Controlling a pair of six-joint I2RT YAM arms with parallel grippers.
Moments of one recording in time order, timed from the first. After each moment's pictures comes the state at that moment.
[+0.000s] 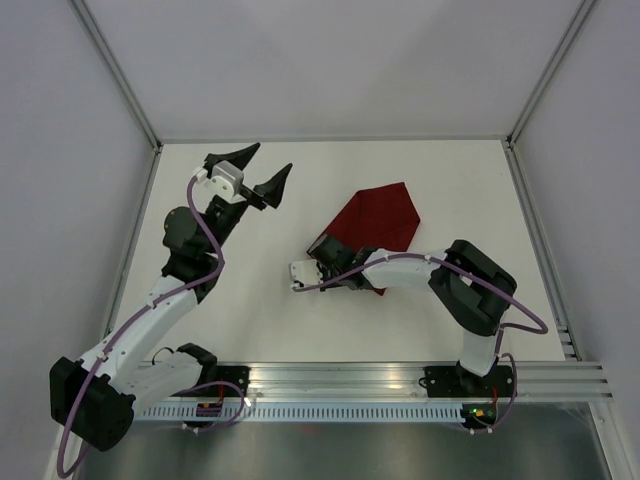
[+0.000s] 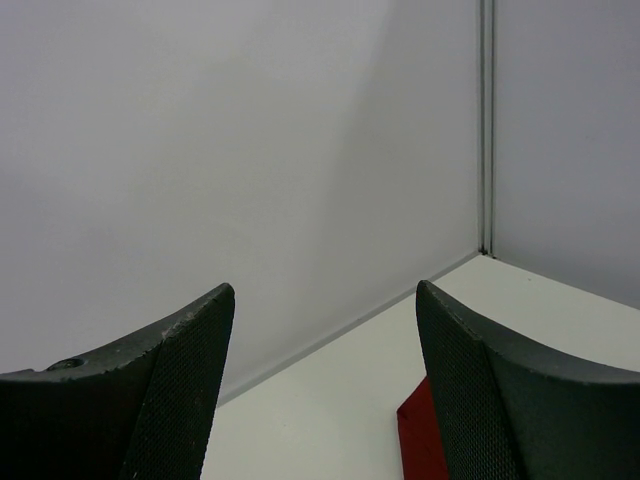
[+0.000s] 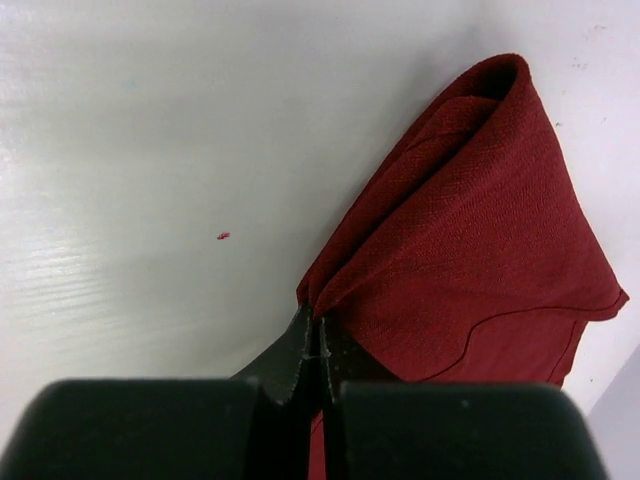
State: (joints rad) left arm -0.46 1.01 0.80 0.68 0.19 0.11; right arm 0.93 1.85 1.06 -0.26 0.19 -0.86
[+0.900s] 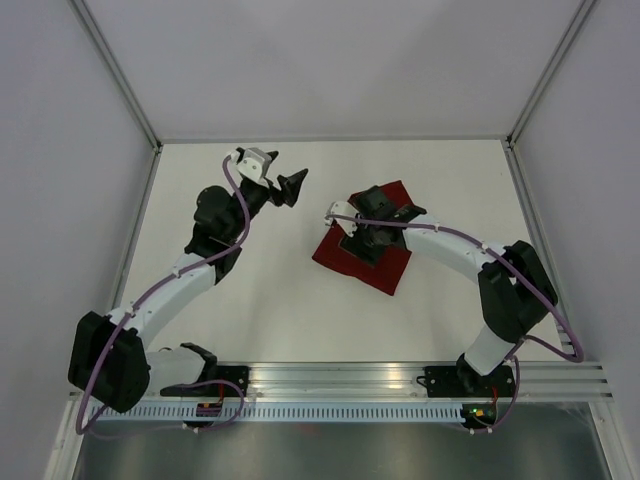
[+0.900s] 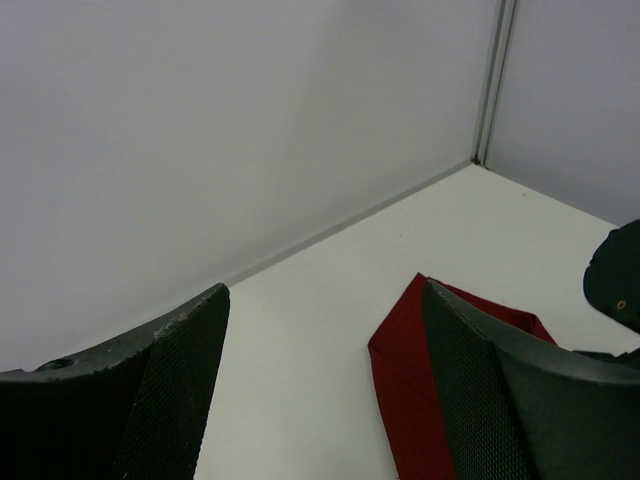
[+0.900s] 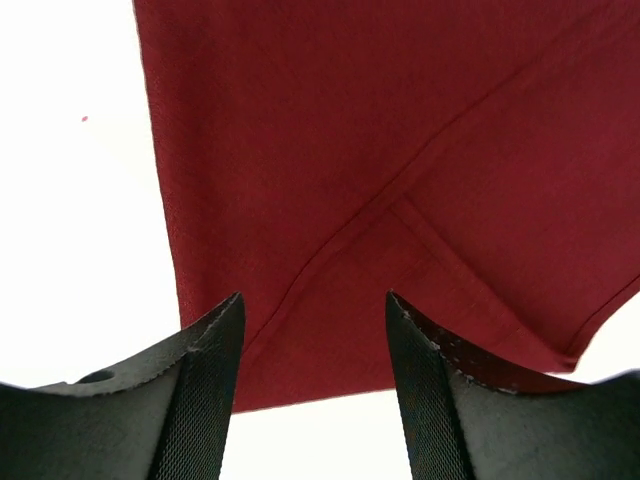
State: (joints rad) left arm -0.45 1.21 0.83 0.65 0.17 0.06; right arm 0.64 1.68 1.19 -0.55 -0.04 -0.48
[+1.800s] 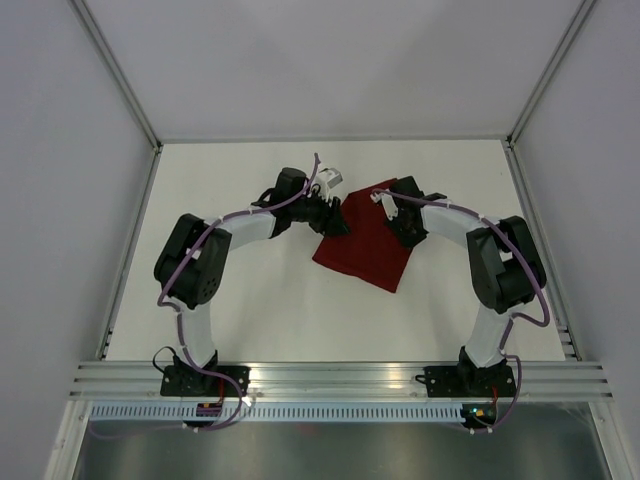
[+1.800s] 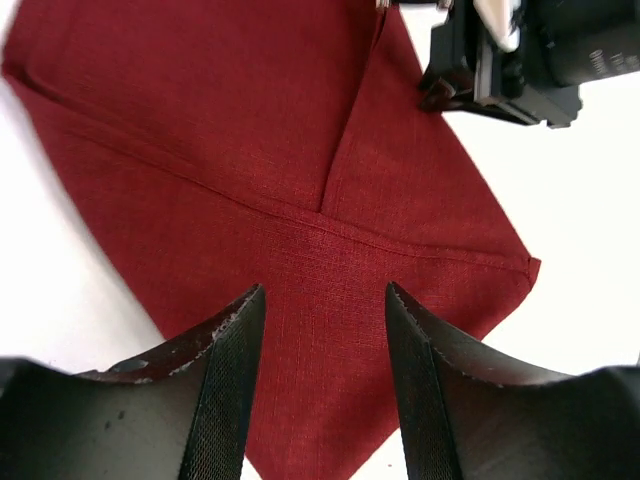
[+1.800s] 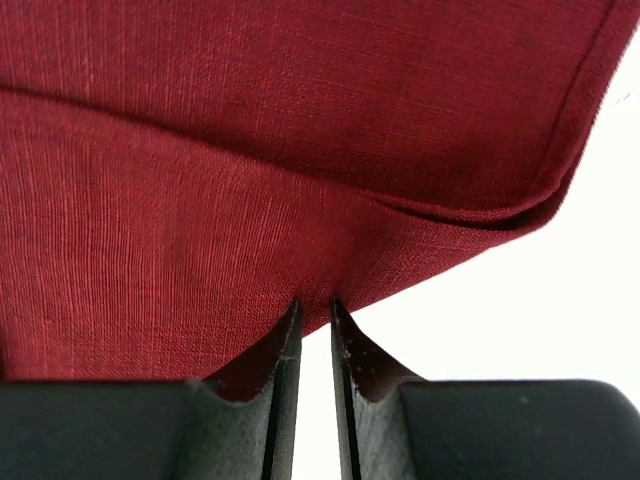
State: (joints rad) left arm -0.49 1.94 1.22 0.13 0.68 -0.06; right arm 0.35 1.85 1.17 -0.54 0.11 -0.26
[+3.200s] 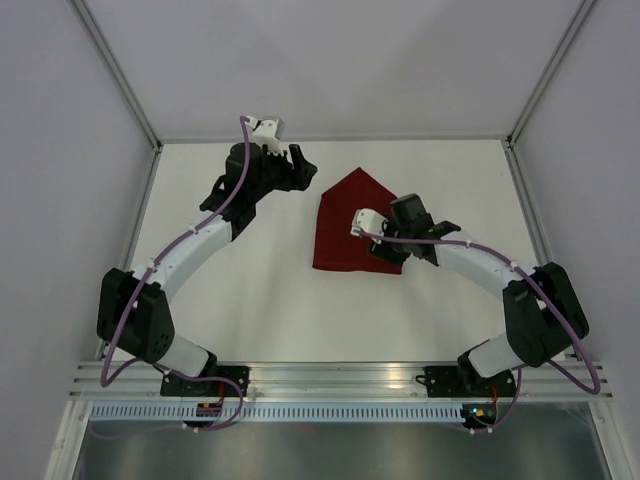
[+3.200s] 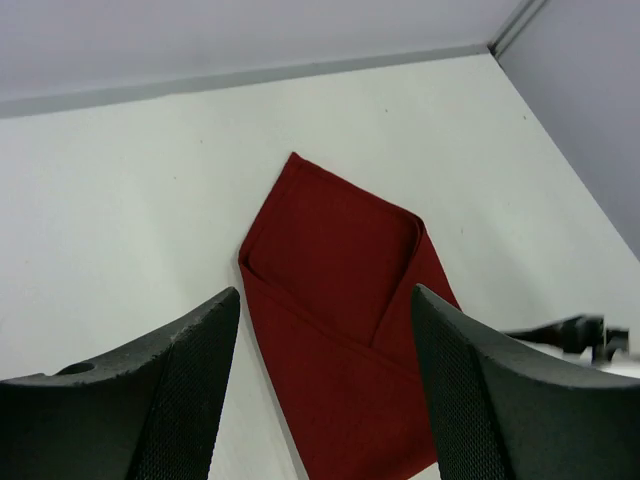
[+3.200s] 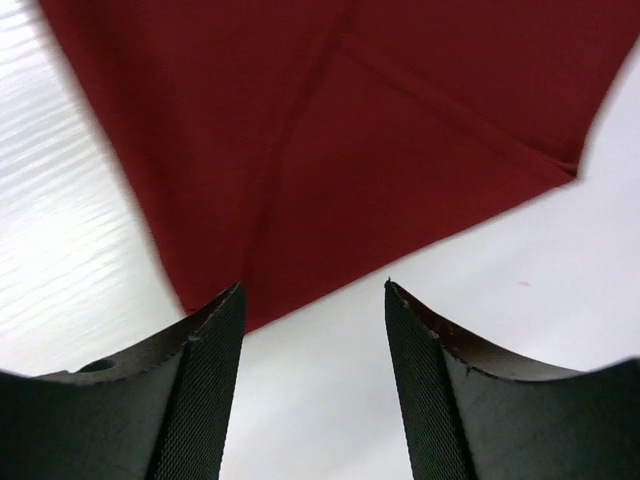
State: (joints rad) left arm -0.44 1.52 1.19 0.09 0.13 -0.28; right arm 0.44 1.51 0.97 -0.36 -0.12 -0.73
